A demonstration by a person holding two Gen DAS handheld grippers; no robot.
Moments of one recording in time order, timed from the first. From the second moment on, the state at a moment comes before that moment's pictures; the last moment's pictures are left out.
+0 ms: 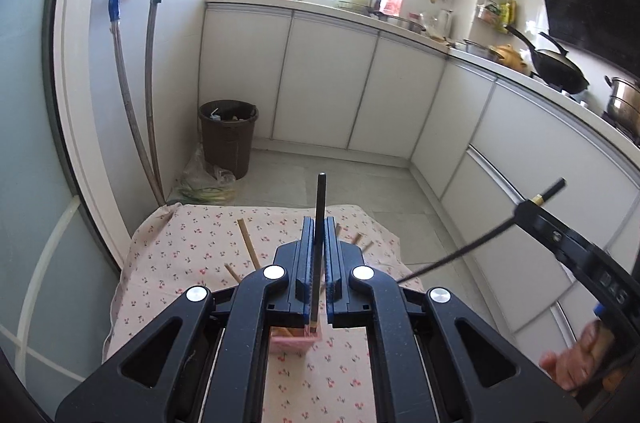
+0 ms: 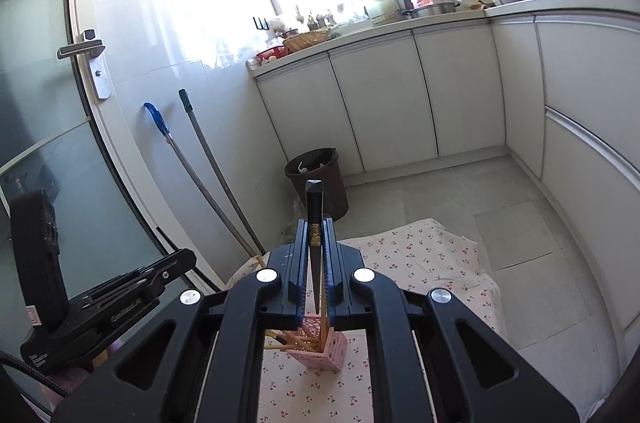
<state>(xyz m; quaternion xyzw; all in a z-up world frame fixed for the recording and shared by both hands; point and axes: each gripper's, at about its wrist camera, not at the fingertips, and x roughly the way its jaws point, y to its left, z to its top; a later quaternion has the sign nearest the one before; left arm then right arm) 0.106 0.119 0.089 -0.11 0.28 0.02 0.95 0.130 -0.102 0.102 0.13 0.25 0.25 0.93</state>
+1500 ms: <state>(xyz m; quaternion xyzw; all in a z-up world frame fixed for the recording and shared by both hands) 0.092 0.160 0.058 -0.16 0.32 0.05 0.93 0.148 -0.027 0.046 0.08 0.31 0.24 0.92</state>
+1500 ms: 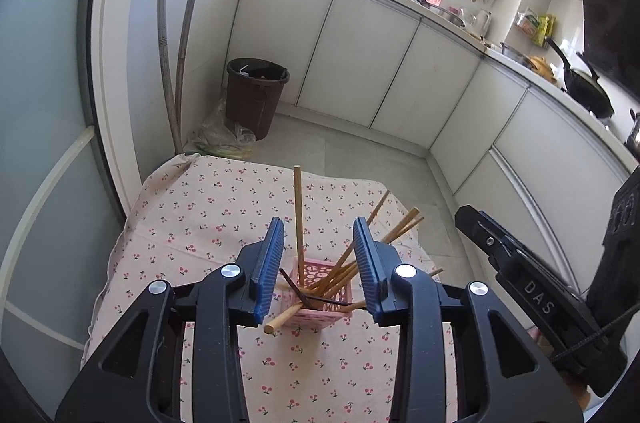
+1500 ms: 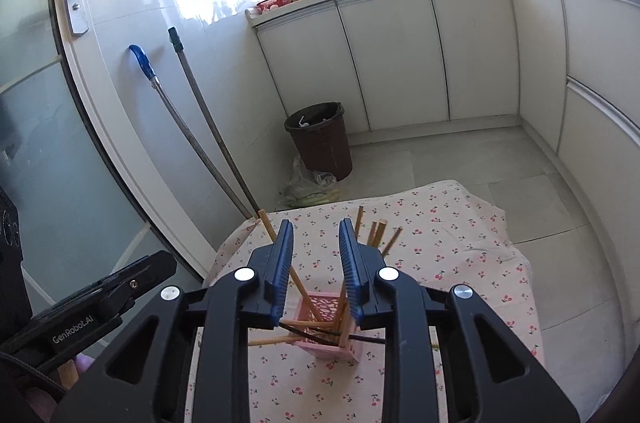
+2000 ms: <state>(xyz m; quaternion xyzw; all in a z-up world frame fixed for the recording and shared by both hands) 0.069 0.111 0.058 -0.08 0.30 0.08 0.95 0.146 -0.114 0.002 0.09 0.39 0.17 0.90</state>
